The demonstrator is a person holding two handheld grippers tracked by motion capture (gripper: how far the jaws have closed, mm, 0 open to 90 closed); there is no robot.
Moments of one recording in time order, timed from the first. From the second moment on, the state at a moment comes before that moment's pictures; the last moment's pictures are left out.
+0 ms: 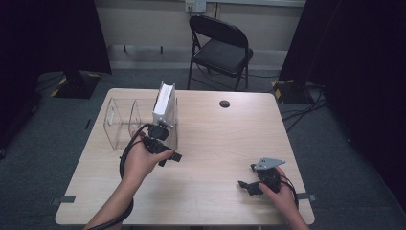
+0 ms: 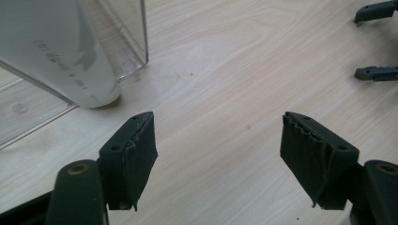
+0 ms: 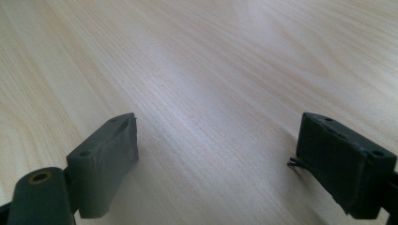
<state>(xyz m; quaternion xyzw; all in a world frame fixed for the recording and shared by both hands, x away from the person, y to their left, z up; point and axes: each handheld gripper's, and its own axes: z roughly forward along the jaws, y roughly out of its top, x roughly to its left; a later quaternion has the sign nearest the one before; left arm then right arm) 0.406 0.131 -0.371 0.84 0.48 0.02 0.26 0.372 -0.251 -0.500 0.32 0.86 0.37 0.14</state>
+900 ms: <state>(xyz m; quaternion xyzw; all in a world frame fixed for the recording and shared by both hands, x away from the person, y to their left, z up) 0.397 0.108 -0.397 0.85 0.45 0.00 0.28 0.371 -0.251 -0.500 0.32 0.86 0.37 0.14</state>
